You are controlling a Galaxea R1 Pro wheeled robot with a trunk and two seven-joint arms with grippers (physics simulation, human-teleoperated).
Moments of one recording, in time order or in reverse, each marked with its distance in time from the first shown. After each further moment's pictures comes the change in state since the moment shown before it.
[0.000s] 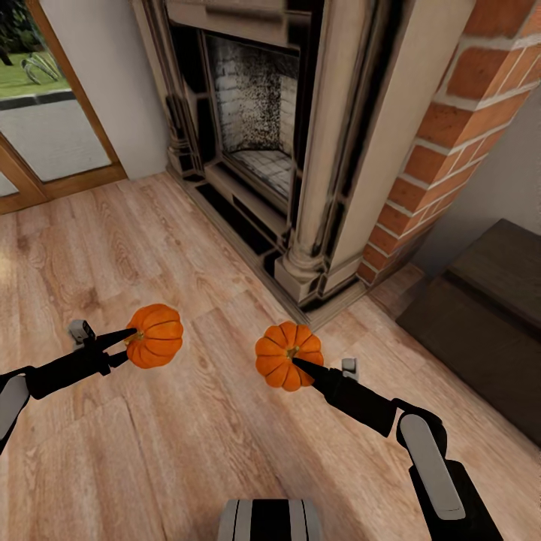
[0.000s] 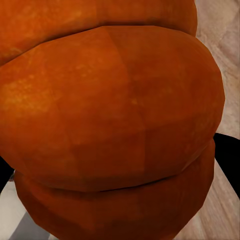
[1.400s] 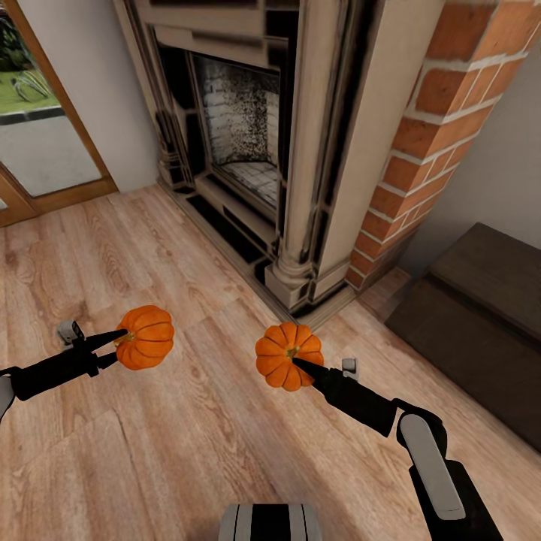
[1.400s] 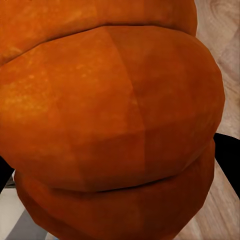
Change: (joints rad) left arm 0.001 0.049 -0.001 0.016 -0.005 -0.001 -0.002; right arm 0.000 0.000 -0.001 0.000 0.001 0.000 -0.001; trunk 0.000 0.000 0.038
